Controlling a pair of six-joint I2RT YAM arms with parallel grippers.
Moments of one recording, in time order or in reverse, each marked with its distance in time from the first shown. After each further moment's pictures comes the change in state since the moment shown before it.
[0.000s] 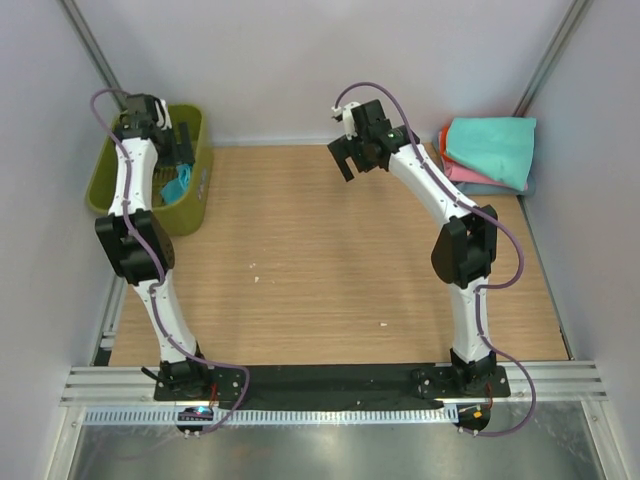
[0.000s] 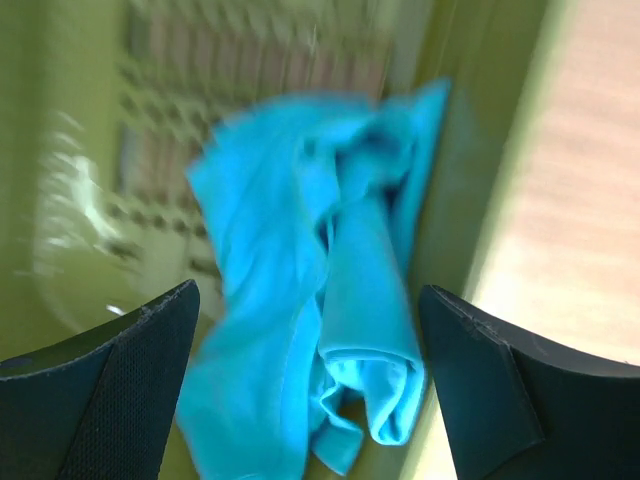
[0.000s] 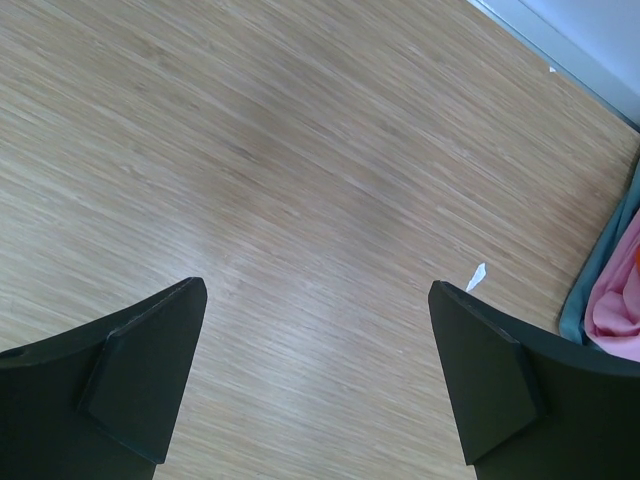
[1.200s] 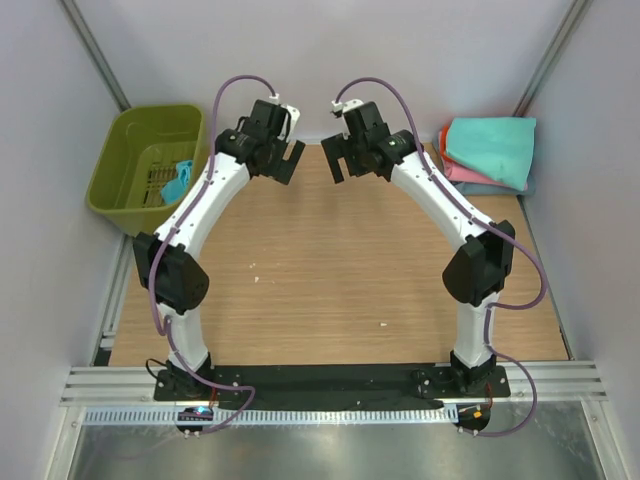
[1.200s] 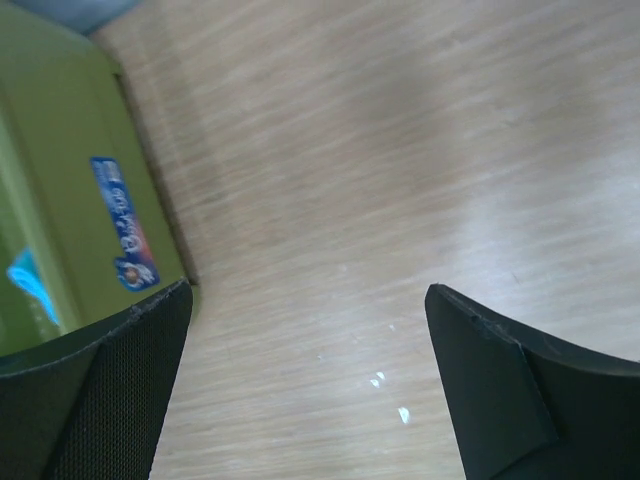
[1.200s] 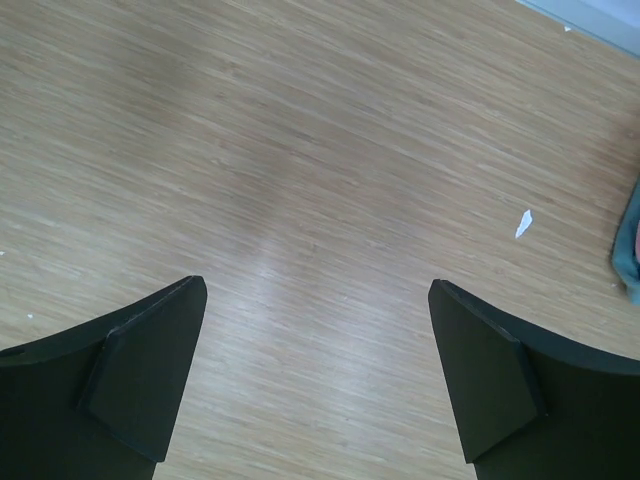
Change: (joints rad) left arm -0.626 -0.257 -0.221 -0.036 -0.239 0.138; right arm 0.091 -0.175 -0.100 -0.034 0.078 0.230
